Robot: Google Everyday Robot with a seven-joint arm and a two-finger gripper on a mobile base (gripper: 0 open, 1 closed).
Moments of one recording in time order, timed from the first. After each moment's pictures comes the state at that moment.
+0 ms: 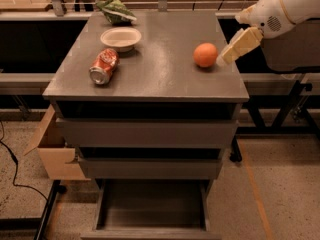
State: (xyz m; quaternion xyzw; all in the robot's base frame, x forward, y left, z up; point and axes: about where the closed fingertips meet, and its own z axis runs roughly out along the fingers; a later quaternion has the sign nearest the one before) arm 0.646 -0.186 0.965 -0.52 0.76 0.13 0.37
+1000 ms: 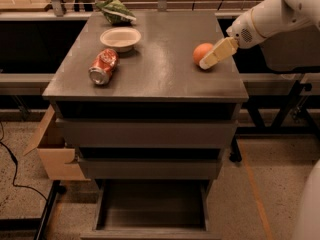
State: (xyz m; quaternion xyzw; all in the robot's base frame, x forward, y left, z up) arm 0.711 -0.175 0.908 -0.44 0.81 0.13 0.36
